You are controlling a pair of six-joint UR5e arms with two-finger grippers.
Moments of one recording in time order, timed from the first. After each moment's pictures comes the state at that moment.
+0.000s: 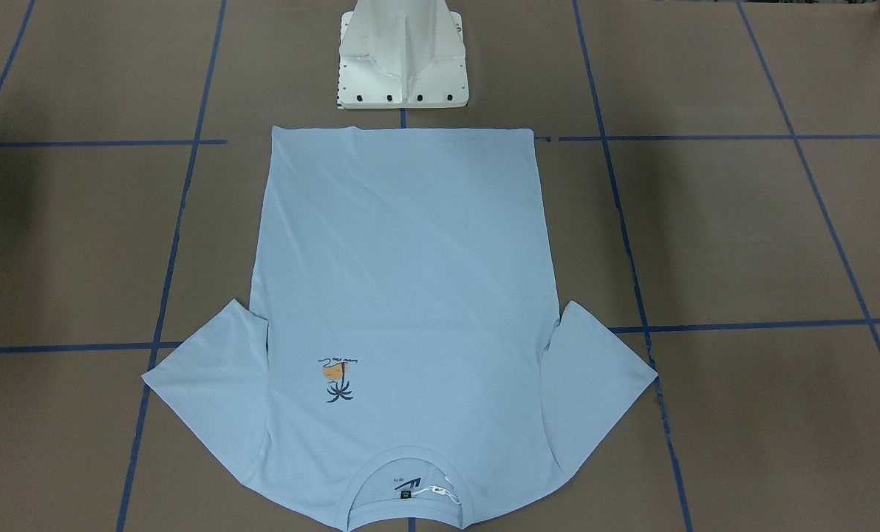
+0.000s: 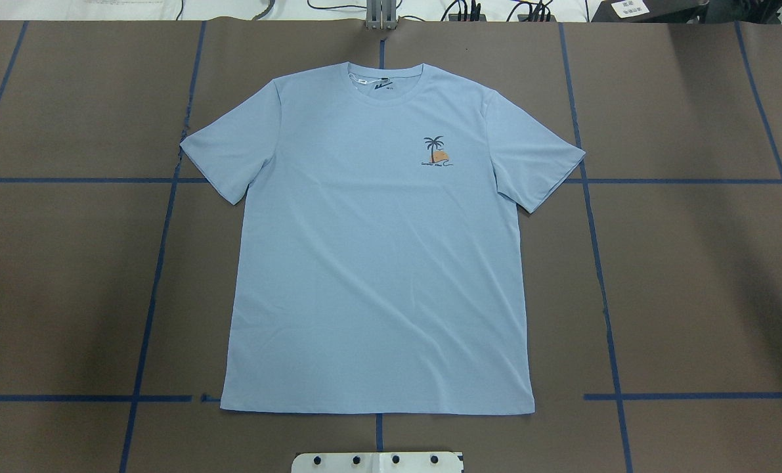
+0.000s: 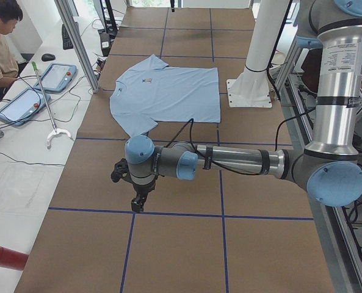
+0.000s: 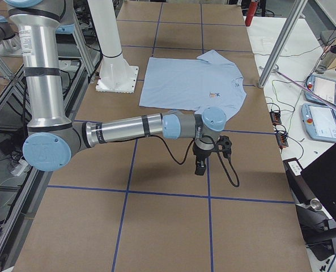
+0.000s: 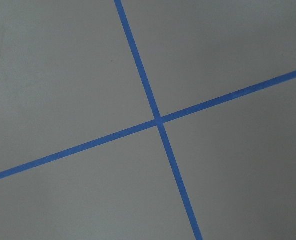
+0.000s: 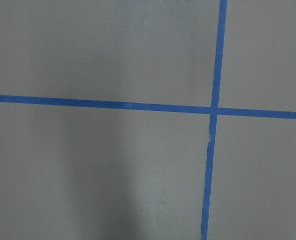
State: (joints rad) left arm -1.52 -1.59 -1.61 -1.66 -2.30 0.20; right arm 1.43 -1.50 1.69 -1.71 2.33 0.09
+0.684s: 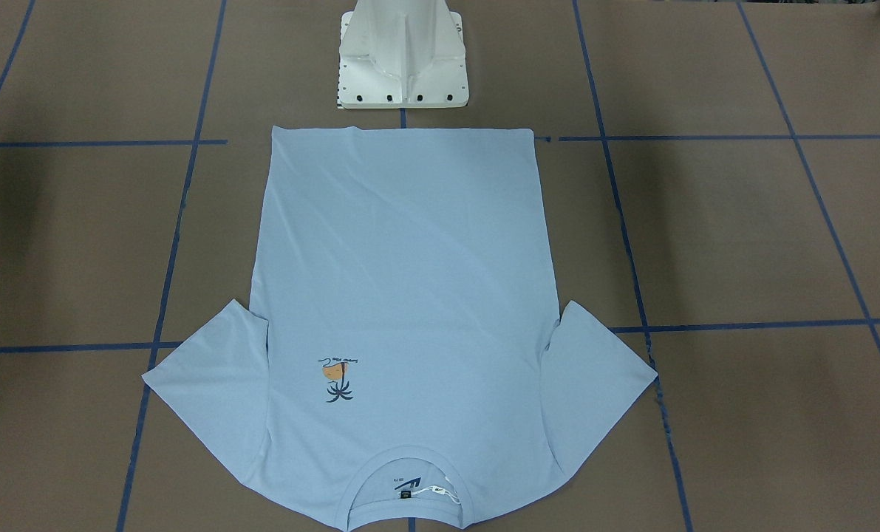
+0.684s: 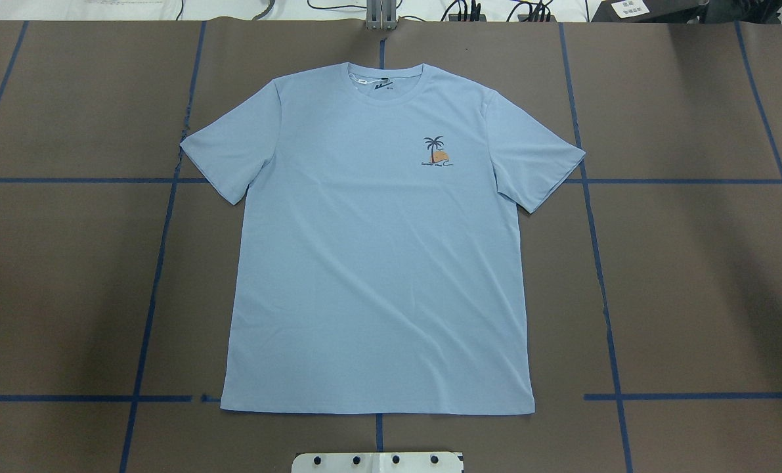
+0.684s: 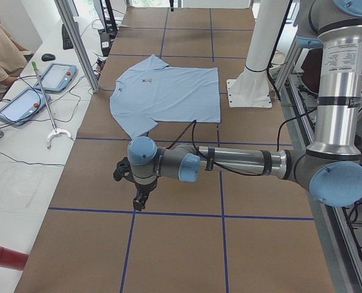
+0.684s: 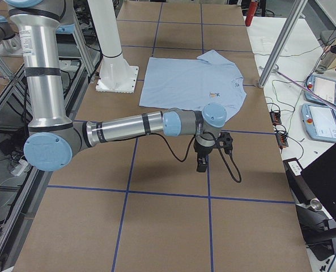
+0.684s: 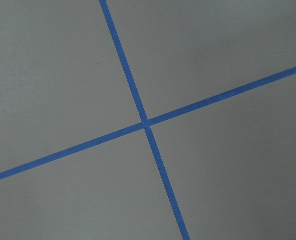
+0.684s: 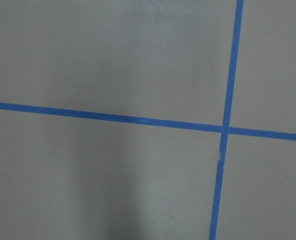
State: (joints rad) left arm -1.52 -1.57 -1.62 -1.71 -2.35 0.19; right arm 1.41 -1.49 1.71 -1.62 2.33 0.11
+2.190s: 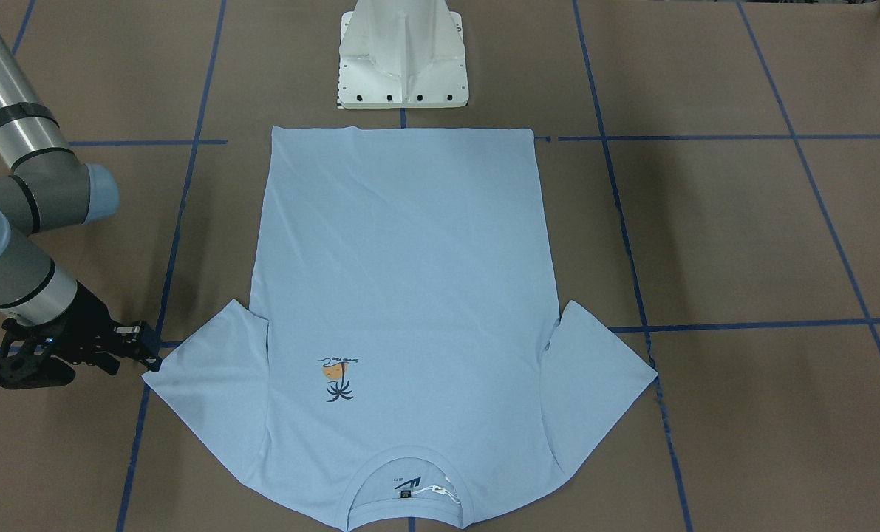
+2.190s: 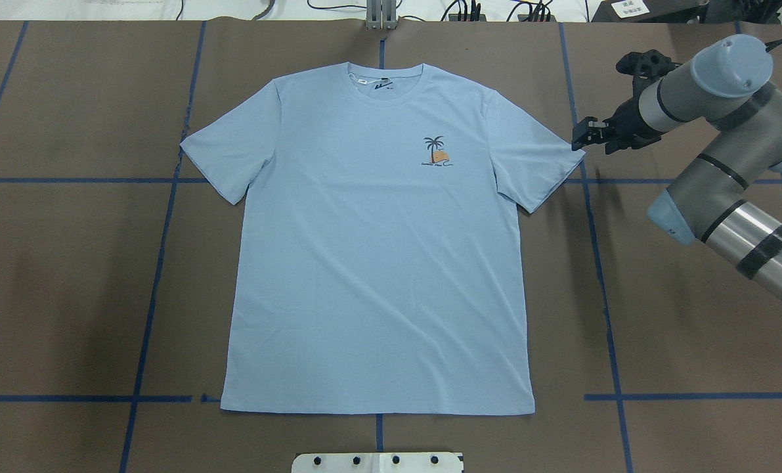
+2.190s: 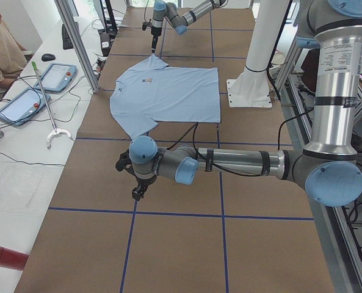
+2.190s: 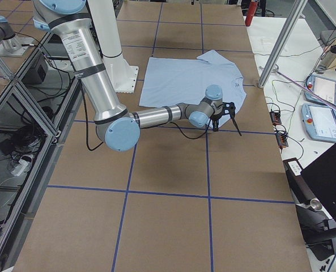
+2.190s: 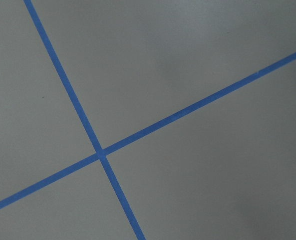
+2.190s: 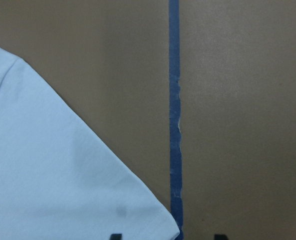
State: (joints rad) left arm -1.47 -1.57 -1.59 -1.85 -2.42 0.19; right arm 0.95 -1.16 1.30 -0.88 2.09 0.98
